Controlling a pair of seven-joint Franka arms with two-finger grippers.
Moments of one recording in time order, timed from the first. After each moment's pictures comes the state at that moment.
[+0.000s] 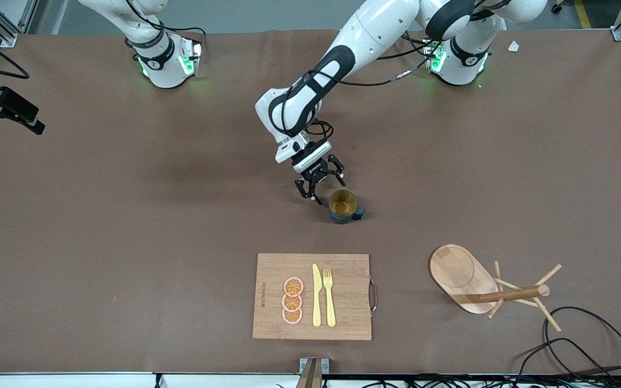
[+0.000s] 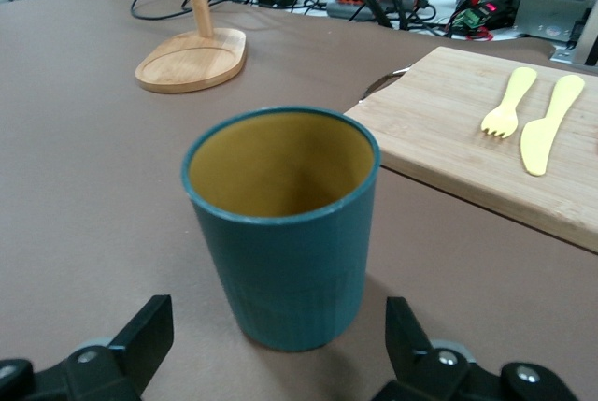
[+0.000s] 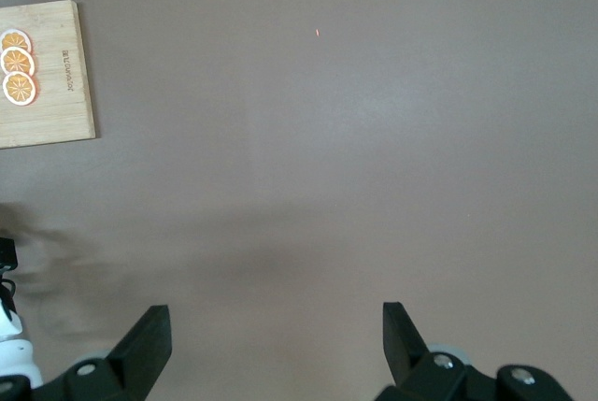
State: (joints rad) left arm -0.94 0.96 -0.19 -1.43 1.21 1.75 -2.35; right arm -0.15 -0.09 0.12 -1.58 0.04 1.54 0.09
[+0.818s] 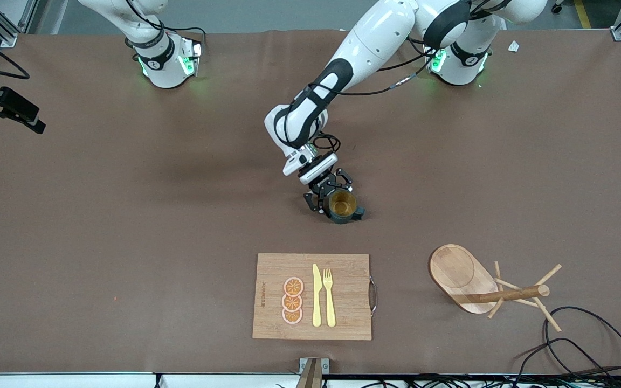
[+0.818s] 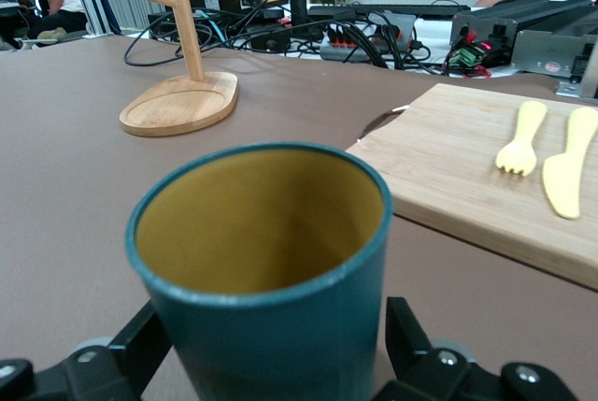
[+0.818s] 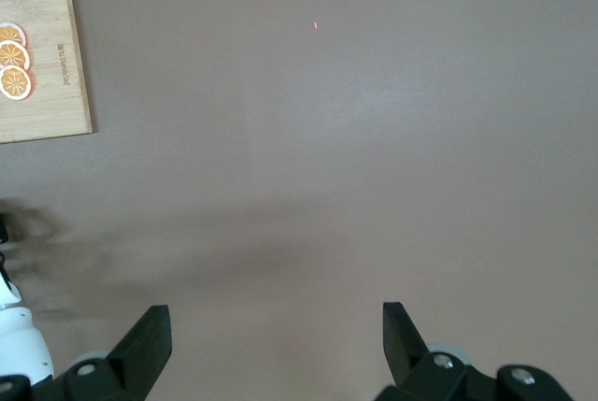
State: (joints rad) left arm -0.95 1.01 -0.11 -1.41 1.28 1.74 -2.36; right arm -0.15 -0.09 0.12 -1.58 0.04 1.53 0.09
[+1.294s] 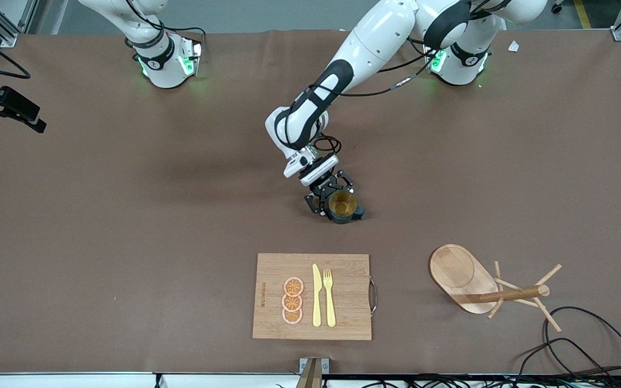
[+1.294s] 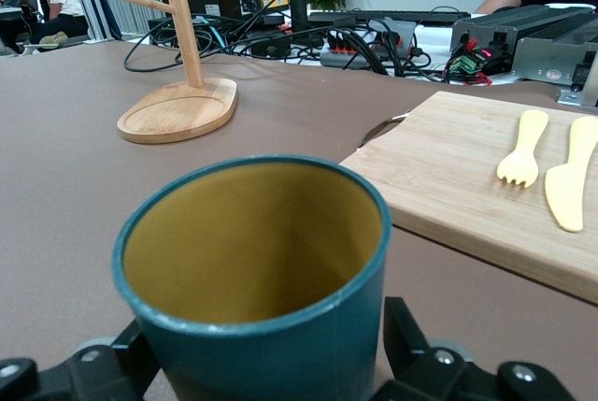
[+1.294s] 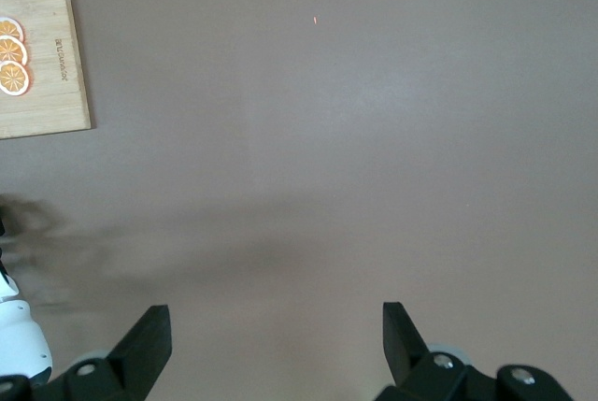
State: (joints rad) left arm -0.95 1.01 -0.10 -1.40 1.28 1.74 -2.35; right arm -0.15 -0.09 0.12 -1.58 0.04 1.52 0.09
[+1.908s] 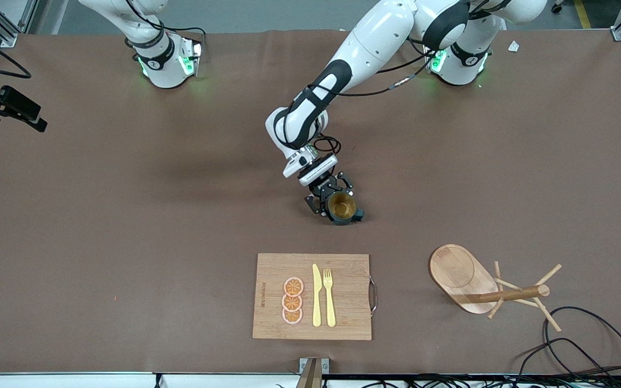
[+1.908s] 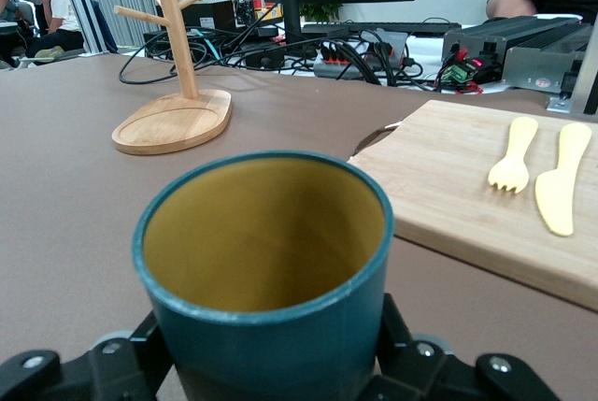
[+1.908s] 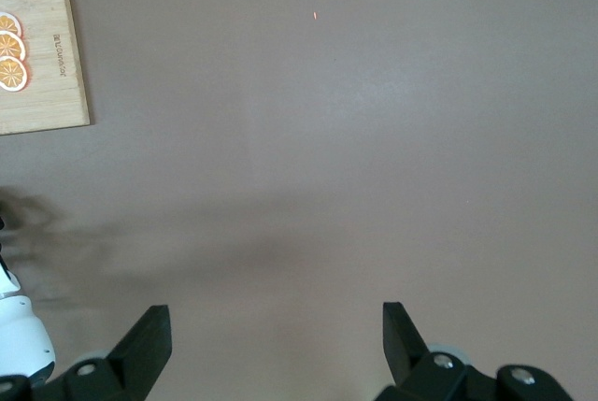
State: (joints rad) left arm -0.96 1.02 -0.10 -1.39 1.31 1.73 -2.35; right arm -0.15 -0.09 0.12 -1.58 0.04 1.51 0.09
